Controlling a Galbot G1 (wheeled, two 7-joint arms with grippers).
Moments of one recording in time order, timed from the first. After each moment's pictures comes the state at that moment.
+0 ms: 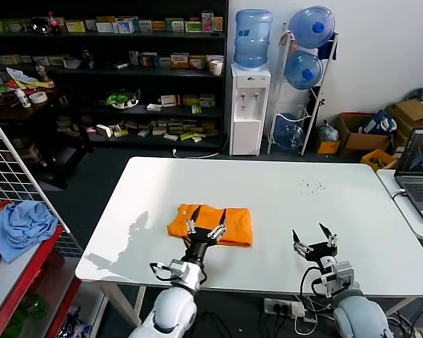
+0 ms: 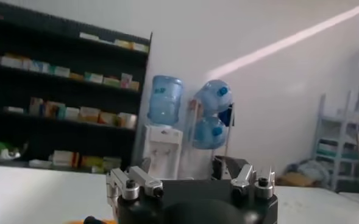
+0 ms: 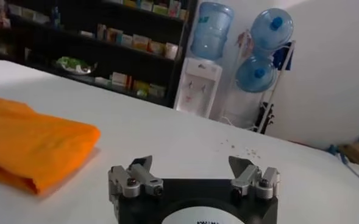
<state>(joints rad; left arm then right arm) 1.11 -1.42 -0.06 -1.56 -0.23 -0.24 -0.13 -1.35 1.18 0.54 1.81 0.15 -0.20 -0.03</state>
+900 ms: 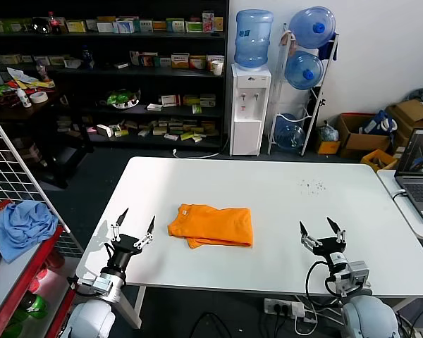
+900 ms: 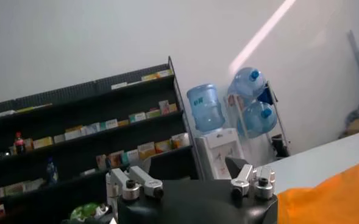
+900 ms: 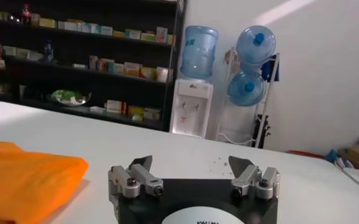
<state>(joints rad) 1.29 -1.17 -0.41 -1.63 -0.07 -0.37 -0.01 -1.34 1.30 0.68 1.79 0.14 -0.13 -0.17</state>
